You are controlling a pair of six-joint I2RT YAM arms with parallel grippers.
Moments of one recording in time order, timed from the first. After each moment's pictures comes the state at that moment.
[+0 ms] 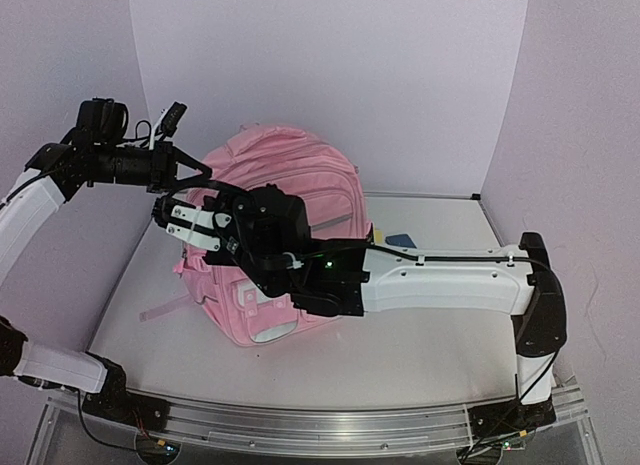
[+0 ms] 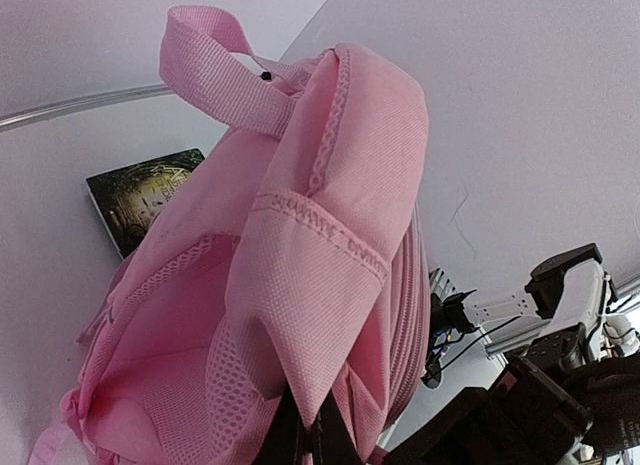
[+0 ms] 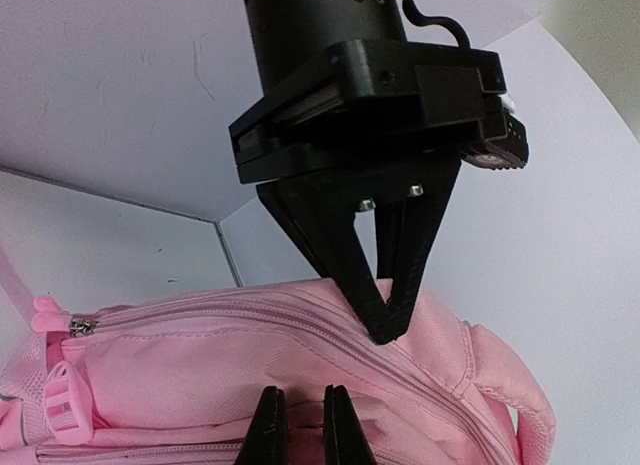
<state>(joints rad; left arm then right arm) -0.32 1.21 1.44 -0.72 0.79 -0.29 1.36 2.05 1.90 0.15 0.65 -0.90</state>
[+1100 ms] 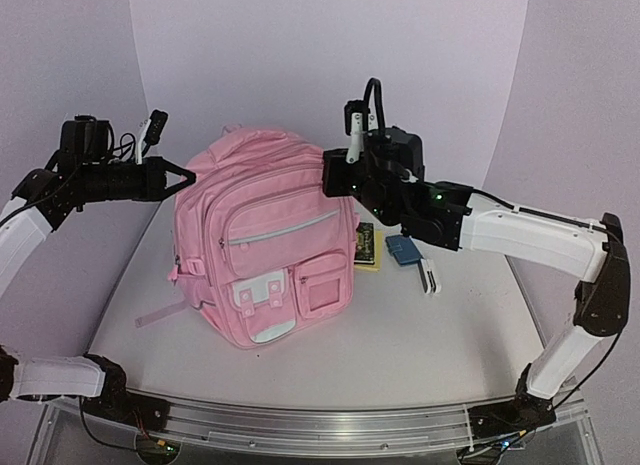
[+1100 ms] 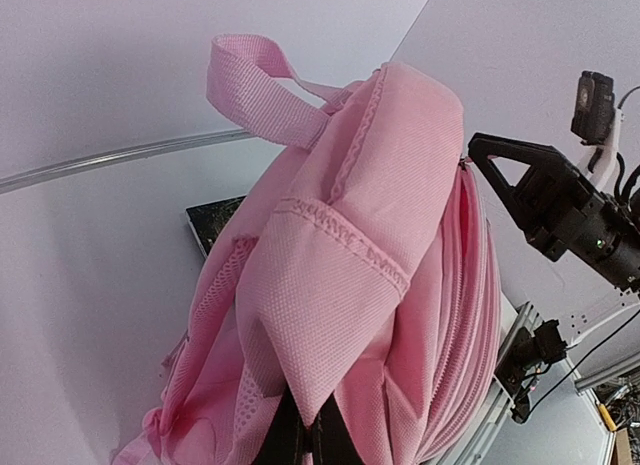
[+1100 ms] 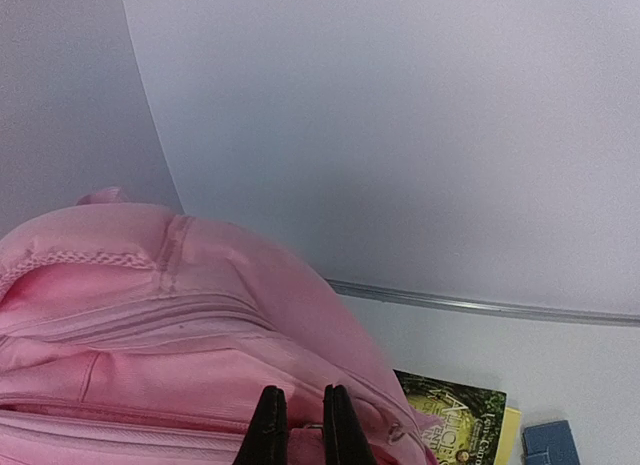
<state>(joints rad) -0.32 1.07 1.28 -0.61 0.54 -0.23 1.02 1.69 1.54 0.03 0.60 0.21</state>
